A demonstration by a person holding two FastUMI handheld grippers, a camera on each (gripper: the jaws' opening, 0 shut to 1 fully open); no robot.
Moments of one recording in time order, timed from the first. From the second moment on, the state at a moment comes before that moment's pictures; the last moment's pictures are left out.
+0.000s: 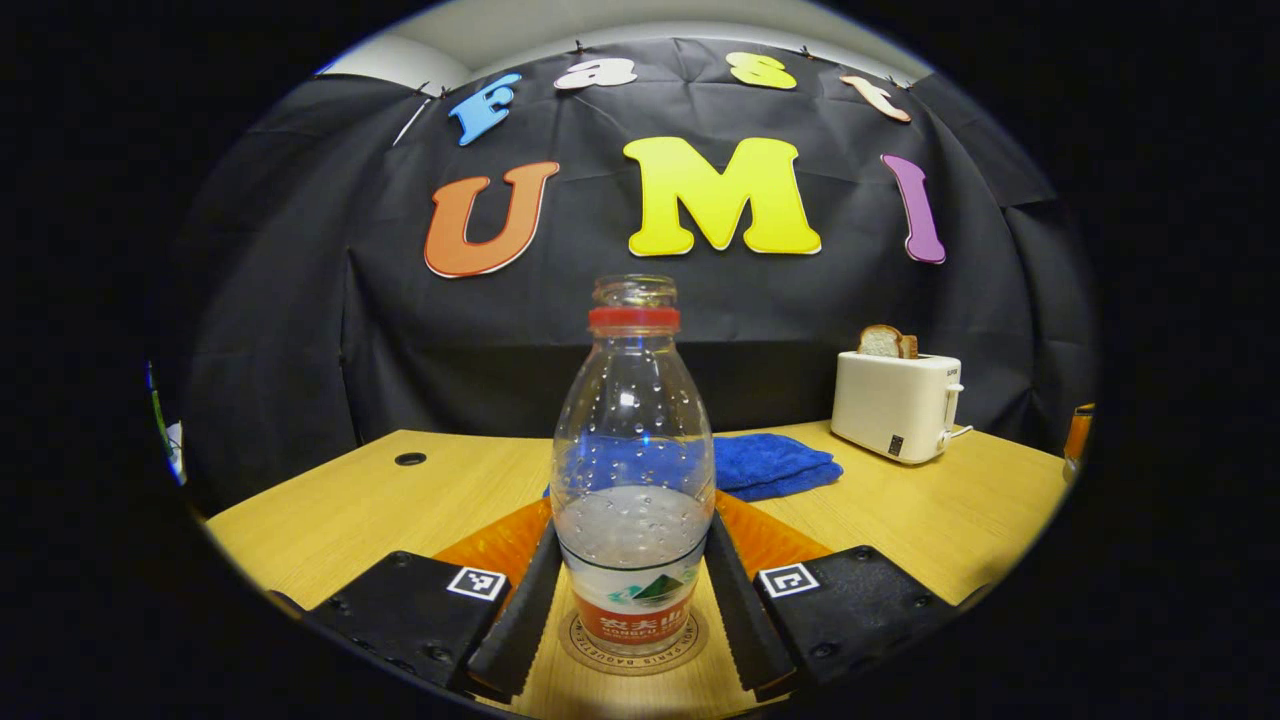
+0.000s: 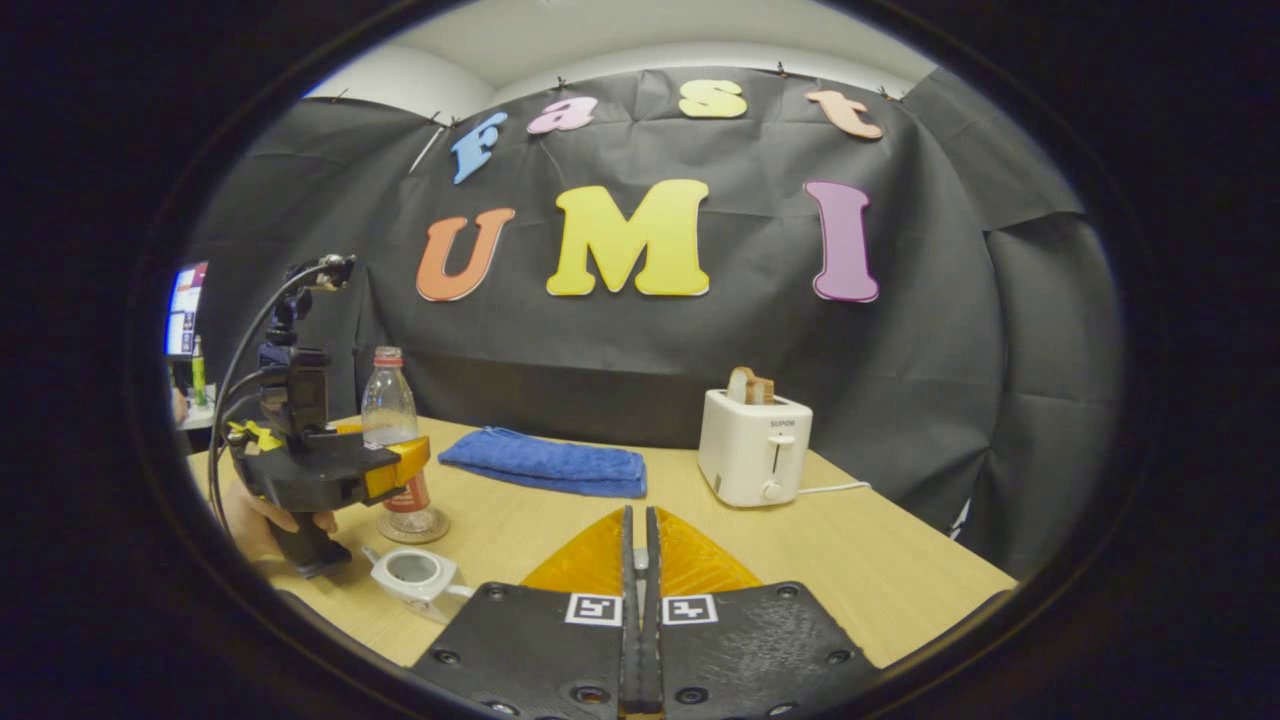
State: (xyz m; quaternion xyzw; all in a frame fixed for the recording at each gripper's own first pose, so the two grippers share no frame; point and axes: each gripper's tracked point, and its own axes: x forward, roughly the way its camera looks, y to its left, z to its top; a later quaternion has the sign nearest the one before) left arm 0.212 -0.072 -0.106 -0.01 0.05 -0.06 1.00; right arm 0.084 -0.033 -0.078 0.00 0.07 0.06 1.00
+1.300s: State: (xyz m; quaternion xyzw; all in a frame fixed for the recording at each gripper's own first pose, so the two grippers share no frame) left arm 0.119 -0.017 -0.047 0.01 0.01 -0.02 1.00; right arm 0.082 0.001 -0.091 -0.02 0.09 0.08 0.99
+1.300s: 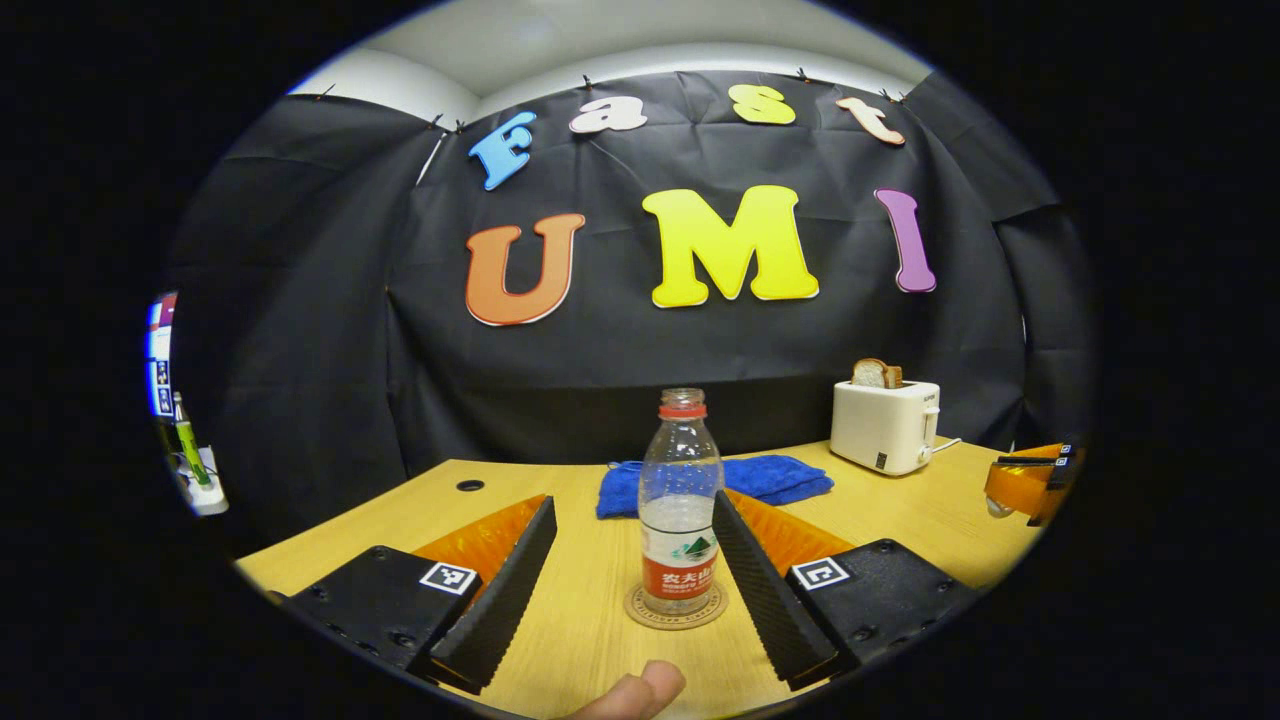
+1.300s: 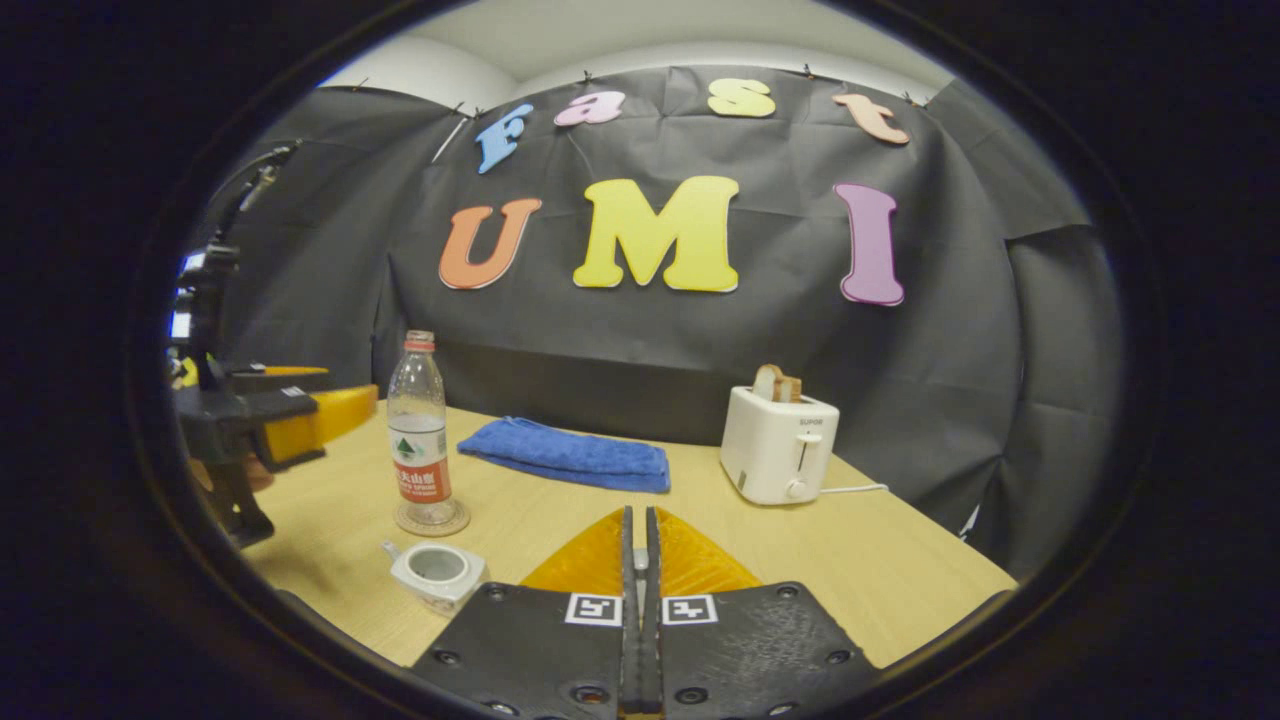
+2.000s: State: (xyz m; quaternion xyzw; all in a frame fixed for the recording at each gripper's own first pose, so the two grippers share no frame) left arm 0.044 0.038 -0.045 0.00 0.02 -0.01 1.00; right arm 0.066 0.089 -0.075 -0.03 0.08 0.16 0.98
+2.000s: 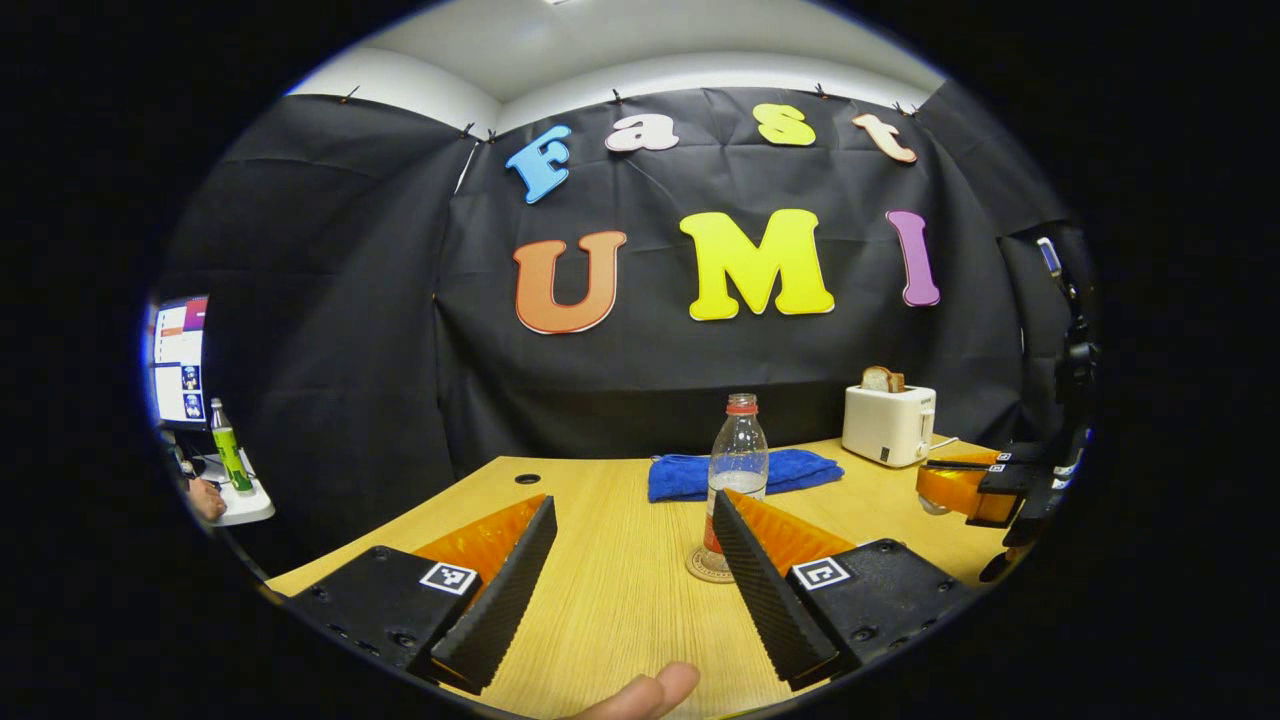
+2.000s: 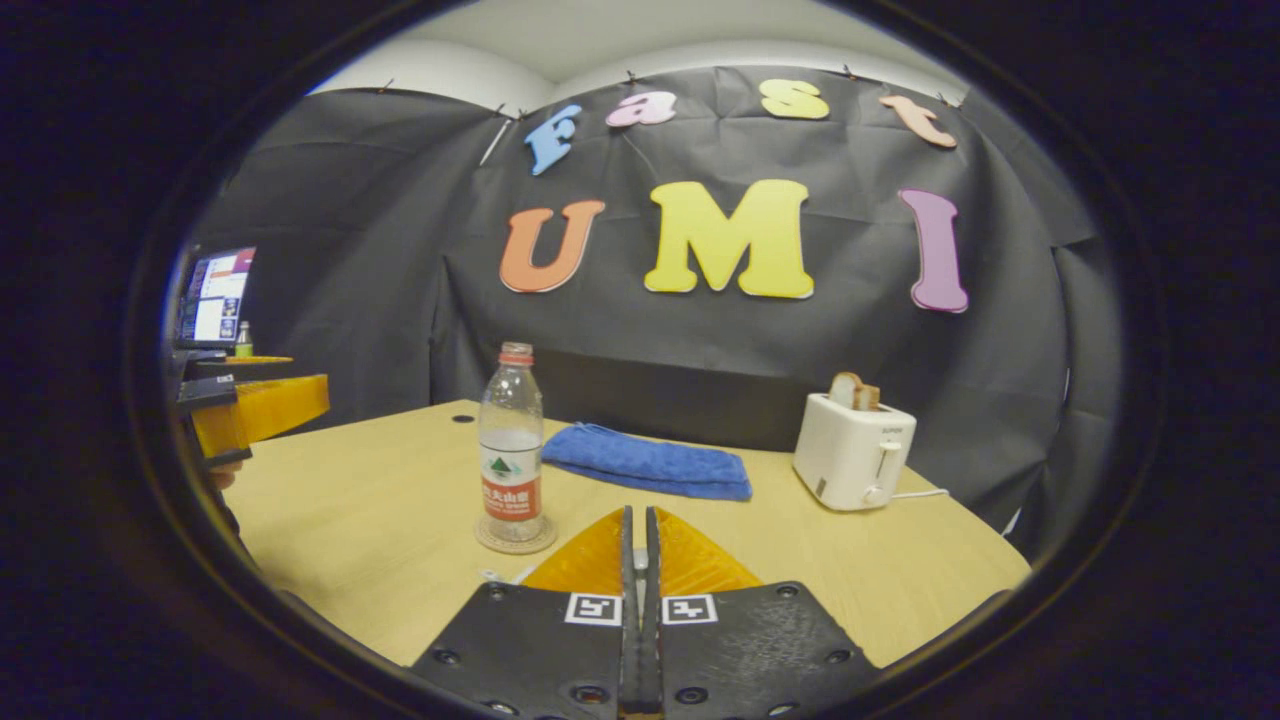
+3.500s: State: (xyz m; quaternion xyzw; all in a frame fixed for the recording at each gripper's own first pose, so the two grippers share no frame) left arm 0.030 0.052 -0.032 0.00 0.02 -0.03 1.00; right arm 0.081 0.133 -0.145 0.06 0.15 0.18 0.97
